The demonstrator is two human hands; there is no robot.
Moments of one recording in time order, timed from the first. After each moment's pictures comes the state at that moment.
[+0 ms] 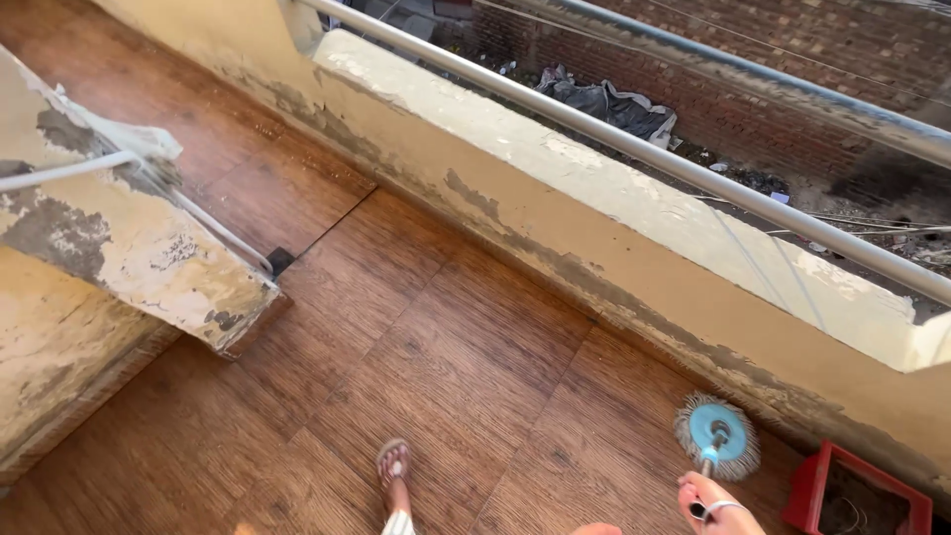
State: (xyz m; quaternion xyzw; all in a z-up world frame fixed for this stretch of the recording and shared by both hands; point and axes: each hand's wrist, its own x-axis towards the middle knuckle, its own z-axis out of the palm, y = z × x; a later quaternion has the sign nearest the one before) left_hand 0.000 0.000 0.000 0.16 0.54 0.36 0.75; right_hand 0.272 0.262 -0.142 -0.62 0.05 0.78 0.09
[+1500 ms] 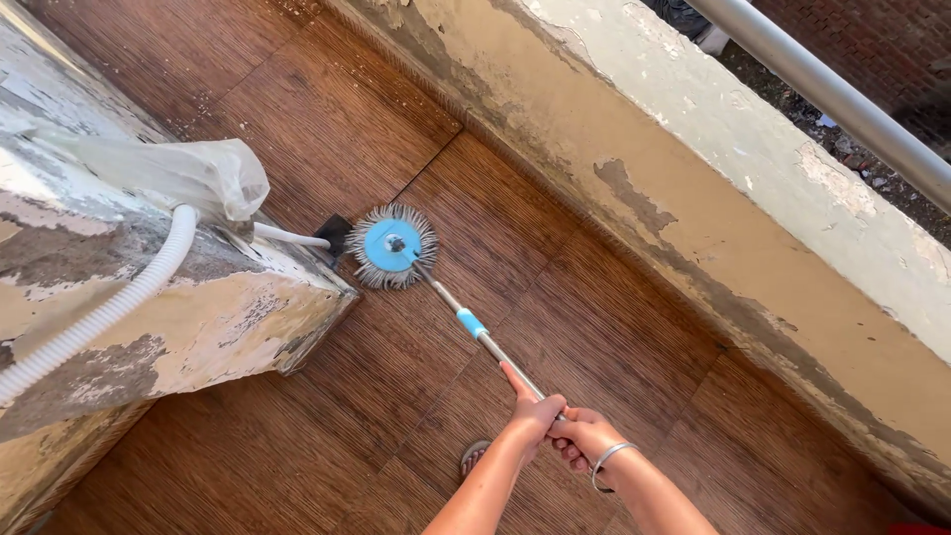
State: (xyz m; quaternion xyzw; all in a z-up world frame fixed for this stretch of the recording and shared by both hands) left_hand -0.593 0.024 -0.087 -0.17 0.57 0.49 0.63; right_hand -0.484 0.113 -0.068 -0.54 -0.38 0.70 -0.26
